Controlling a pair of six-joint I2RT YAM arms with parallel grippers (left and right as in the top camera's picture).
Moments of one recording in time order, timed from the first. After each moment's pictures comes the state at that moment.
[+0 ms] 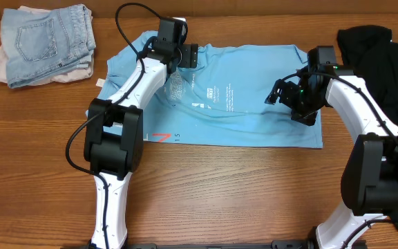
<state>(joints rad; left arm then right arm) -0.29 2.33 1.85 -0.34 -0.05 -0.16 0.00 1.89 1.39 -0.90 -0.33 0.44</state>
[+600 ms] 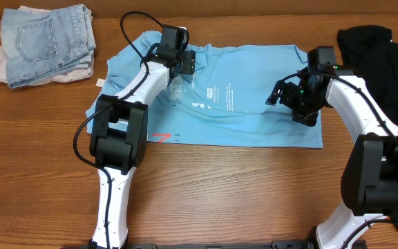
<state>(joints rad) -0.29 2.41 1.85 -0.31 -0.07 -0.17 0.00 1.89 1.39 -0.92 -0.31 0.44</state>
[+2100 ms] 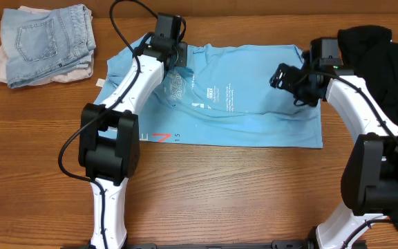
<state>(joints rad) -0.29 2.26 1.85 -0.48 -0.13 -0.17 -0.01 1.89 1.39 -0.62 -0.23 0.43</state>
